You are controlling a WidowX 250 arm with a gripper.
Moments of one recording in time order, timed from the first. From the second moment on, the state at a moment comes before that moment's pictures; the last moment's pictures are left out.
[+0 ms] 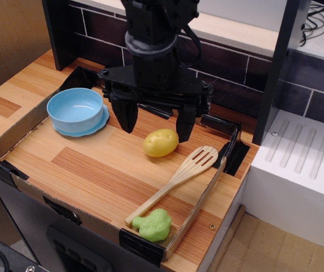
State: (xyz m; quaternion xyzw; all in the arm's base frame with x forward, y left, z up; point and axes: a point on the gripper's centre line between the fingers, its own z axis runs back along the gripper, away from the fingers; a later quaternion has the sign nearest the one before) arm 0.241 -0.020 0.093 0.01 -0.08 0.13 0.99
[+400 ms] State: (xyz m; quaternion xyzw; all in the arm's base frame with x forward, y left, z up) arm 0.238 -0.019 0.089 0.01 -0.07 0.13 0.99
